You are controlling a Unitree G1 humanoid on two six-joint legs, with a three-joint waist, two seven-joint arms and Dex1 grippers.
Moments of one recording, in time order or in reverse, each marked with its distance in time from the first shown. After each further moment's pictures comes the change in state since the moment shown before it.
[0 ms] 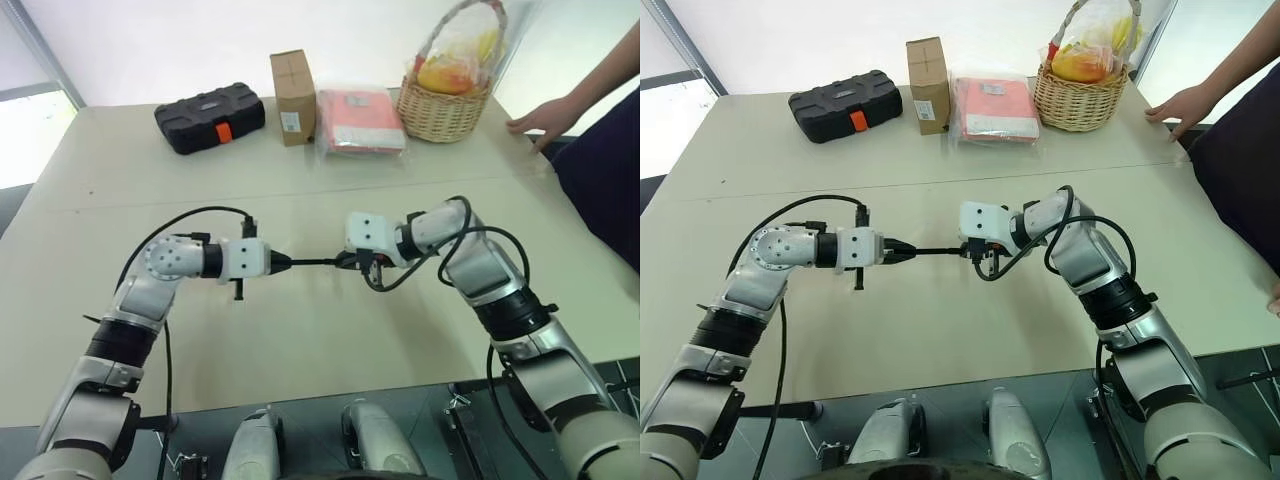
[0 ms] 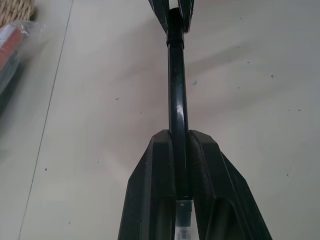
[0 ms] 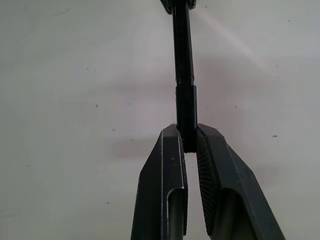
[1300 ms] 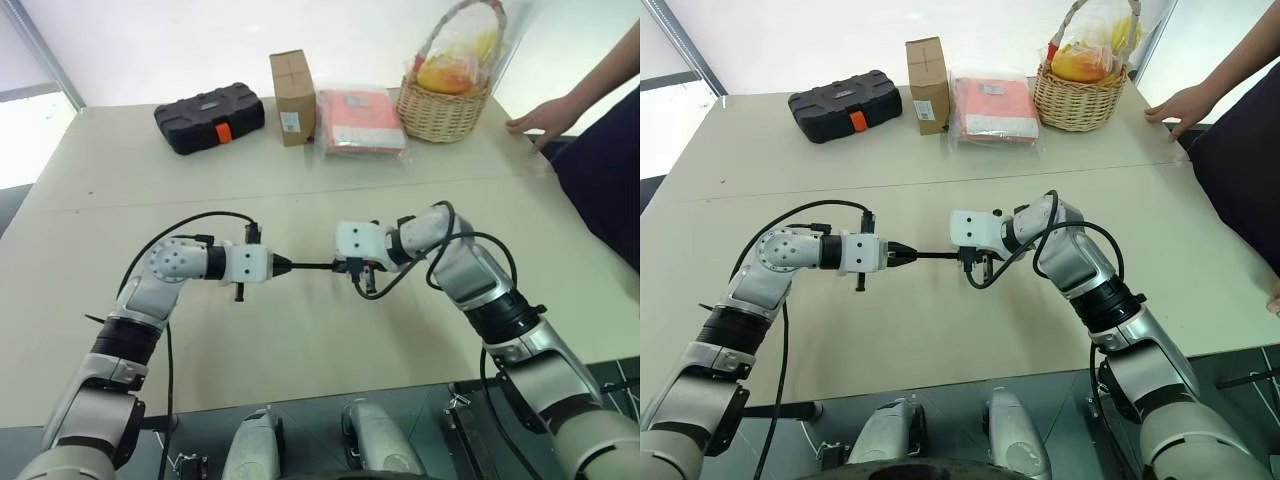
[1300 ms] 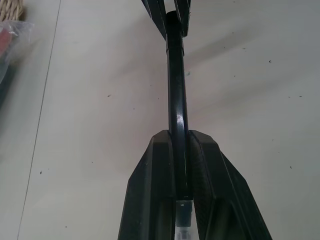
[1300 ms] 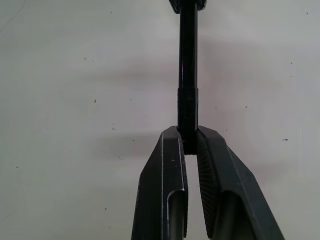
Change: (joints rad) left arm -0.014 -0.018 -0.006 0.052 0.059 -0.058 0.004; right arm 0.000 0.026 0.050 0.001 -0.083 -0.007 -0.024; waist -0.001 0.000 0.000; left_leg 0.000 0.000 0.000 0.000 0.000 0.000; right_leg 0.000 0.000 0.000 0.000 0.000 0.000
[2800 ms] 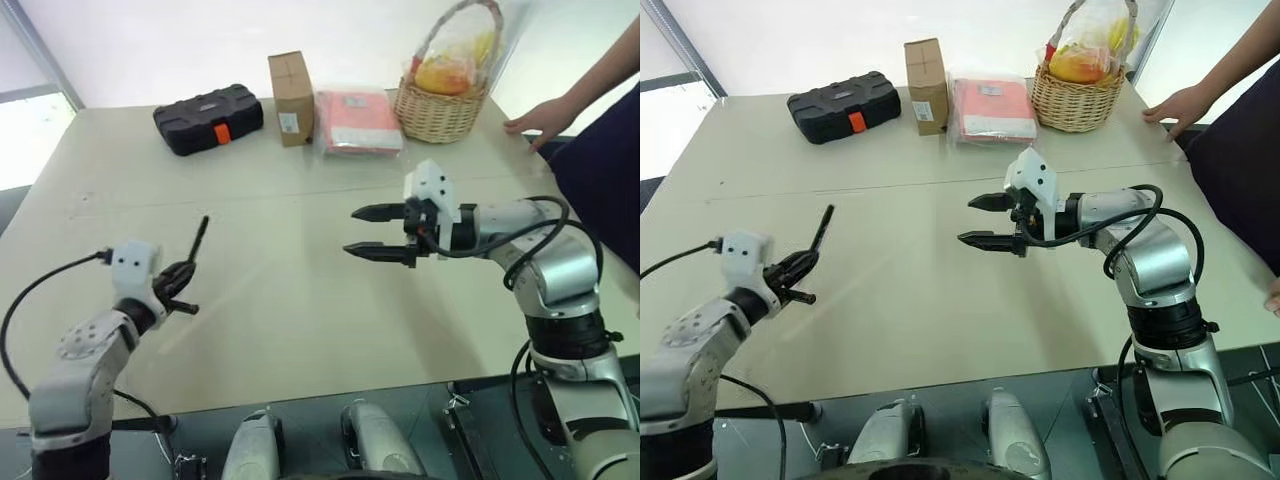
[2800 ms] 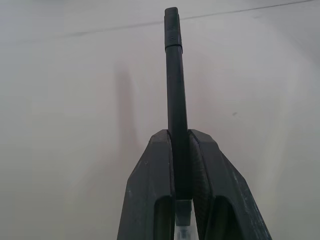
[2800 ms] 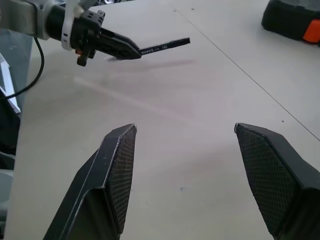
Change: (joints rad) left arm 0.572 -0.147 0.579 -0.776 -0.466 1.206 0.765; right arm 0.114 -0.117 -0.371 -0.278 0.623 0.300 -0.137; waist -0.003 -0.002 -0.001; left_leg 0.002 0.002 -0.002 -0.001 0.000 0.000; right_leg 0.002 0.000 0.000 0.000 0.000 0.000
